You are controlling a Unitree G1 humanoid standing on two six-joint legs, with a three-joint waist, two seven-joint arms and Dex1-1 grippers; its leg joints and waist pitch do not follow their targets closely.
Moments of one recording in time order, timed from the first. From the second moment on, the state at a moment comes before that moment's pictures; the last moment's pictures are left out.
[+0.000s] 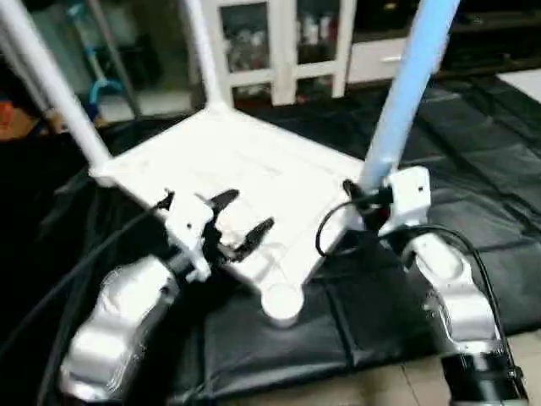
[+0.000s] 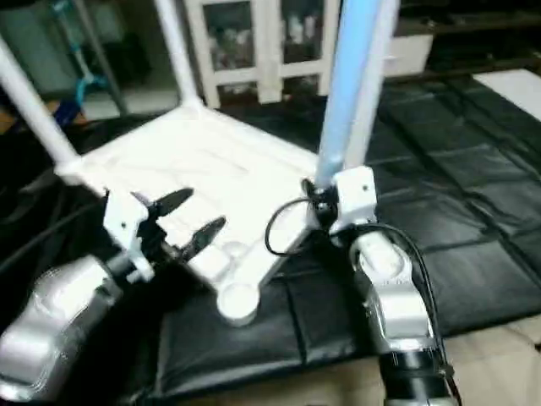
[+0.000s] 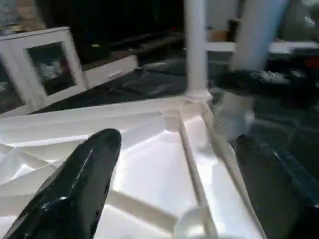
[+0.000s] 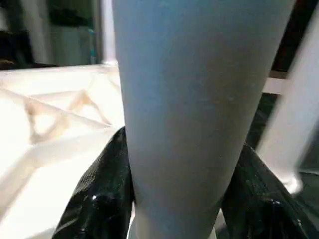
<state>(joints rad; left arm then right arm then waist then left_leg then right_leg) -0.13 0.36 -0.11 -0.22 -0.28 0.24 -0.61 -0.29 -0.19 0.00 0.04 0.11 0.23 0.30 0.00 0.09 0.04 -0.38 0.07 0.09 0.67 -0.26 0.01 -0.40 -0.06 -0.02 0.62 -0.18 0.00</state>
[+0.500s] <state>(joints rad) -0.34 0.50 -0.27 0.05 -0.21 0.24 -0.96 -0.23 -0.38 -0.03 -0.07 0.28 0.35 0.60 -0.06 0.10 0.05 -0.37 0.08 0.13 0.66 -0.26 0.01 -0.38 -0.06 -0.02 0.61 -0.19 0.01</state>
